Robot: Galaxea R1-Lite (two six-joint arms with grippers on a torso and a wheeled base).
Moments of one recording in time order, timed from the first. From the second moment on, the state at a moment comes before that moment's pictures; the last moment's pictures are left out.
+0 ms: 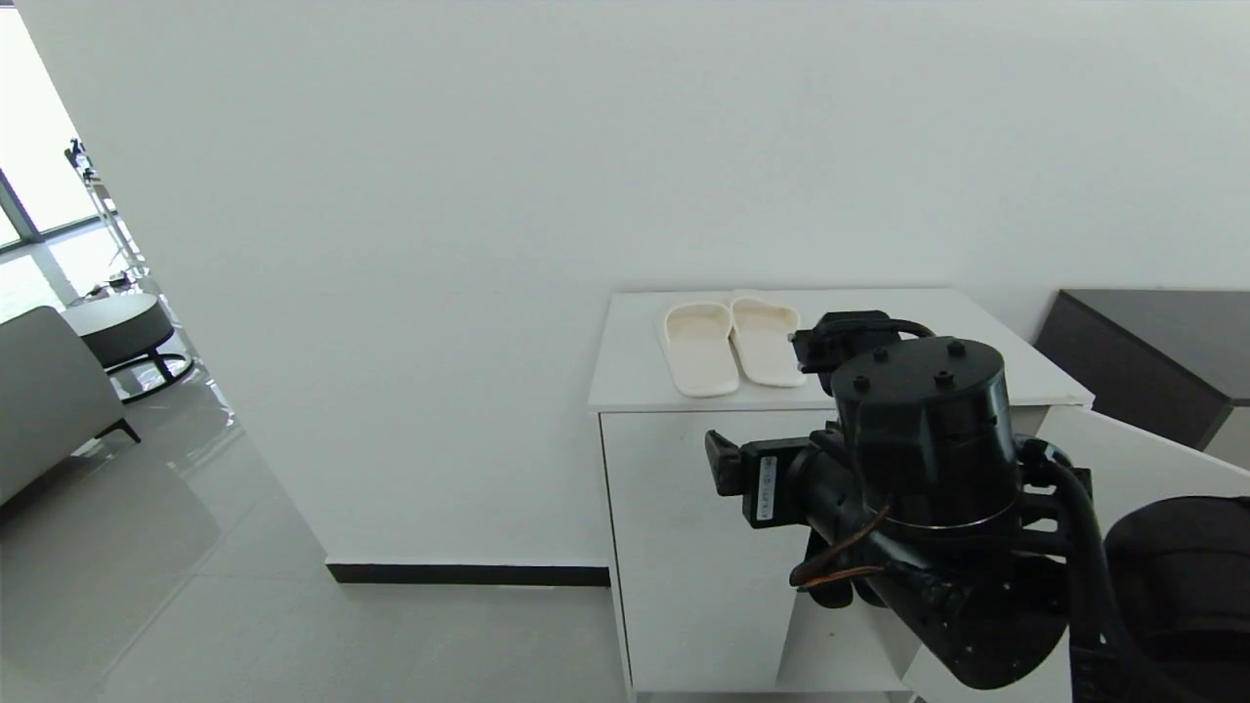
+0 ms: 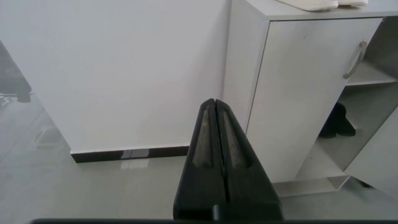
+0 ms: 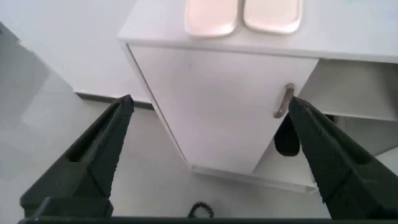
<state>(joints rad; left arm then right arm) 0.00 0.00 0.00 0.00 -0.07 0.01 0.98 1.73 -0.98 -0.42 -0.69 0.34</state>
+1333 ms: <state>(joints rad) 0.00 0.00 0.00 0.00 -0.06 0.01 0.82 1.97 -1.13 -0.51 -0.62 0.25</state>
